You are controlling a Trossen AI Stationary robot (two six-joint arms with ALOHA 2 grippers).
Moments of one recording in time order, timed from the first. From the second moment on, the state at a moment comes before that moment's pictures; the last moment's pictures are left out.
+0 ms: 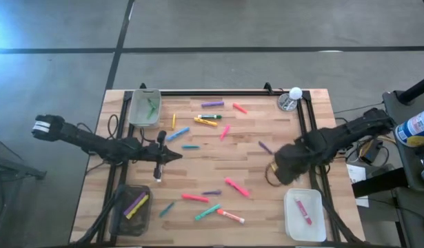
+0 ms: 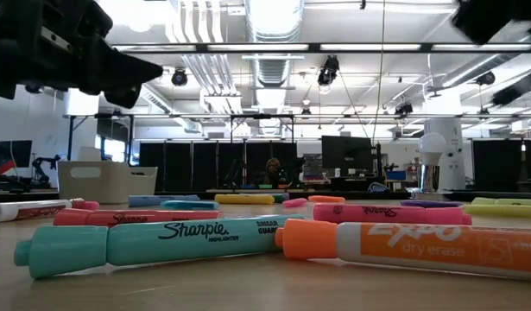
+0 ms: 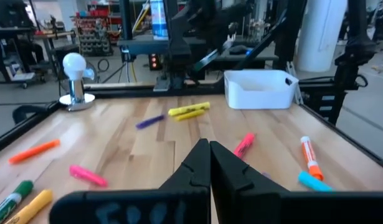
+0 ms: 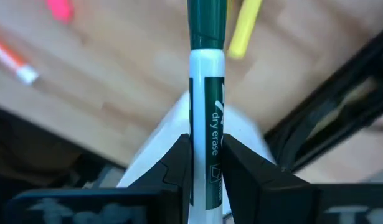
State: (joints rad) left arm -0.16 0.85 0.11 0.72 -0.11 0.00; right arm 0.36 1.20 1.09 -1.36 -0.27 1.42
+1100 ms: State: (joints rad) left arm -0.16 0.87 0.11 0.69 -0.13 -0.04; right arm 0.85 1.78 1.13 -1.10 -0.50 1.80
